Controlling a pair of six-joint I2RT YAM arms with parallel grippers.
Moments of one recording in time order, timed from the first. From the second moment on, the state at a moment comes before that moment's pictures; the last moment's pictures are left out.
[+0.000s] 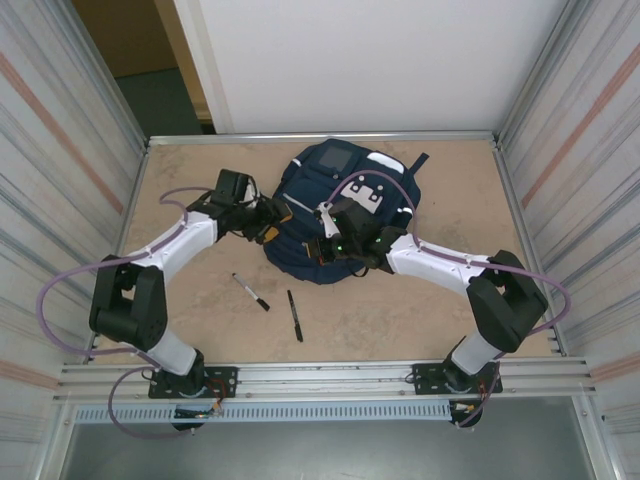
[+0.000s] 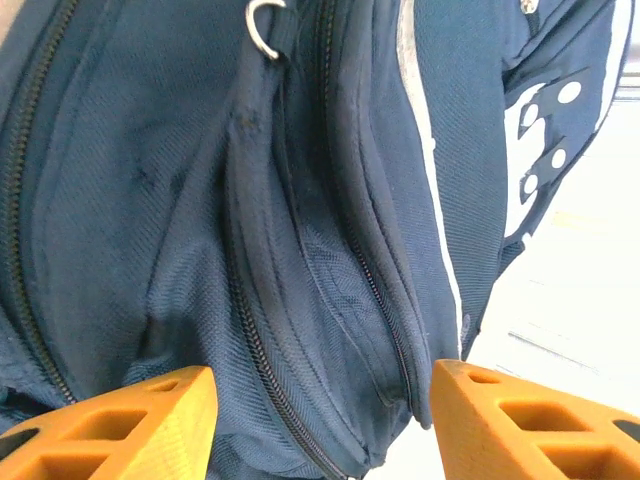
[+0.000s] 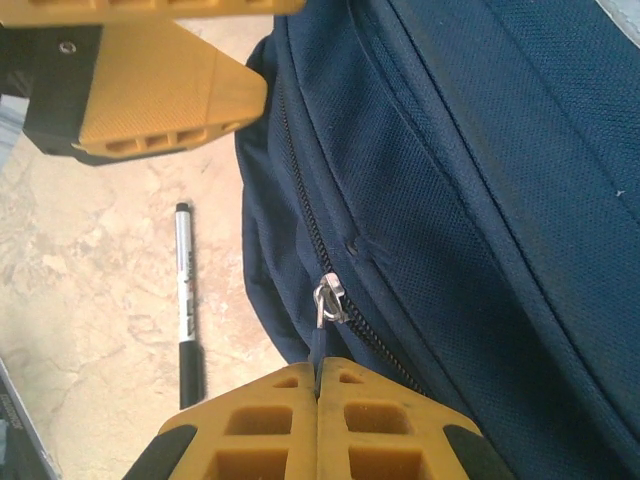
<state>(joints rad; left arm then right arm) -0.34 1.57 1.08 -0.41 0.45 -0.97 0.79 1.59 1.02 -0.17 -0.21 0.47</state>
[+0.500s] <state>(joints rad) -0.45 1.60 1.03 -0.30 0.30 -1.21 0.81 1.62 1.02 -0.18 -0.18 0.51</state>
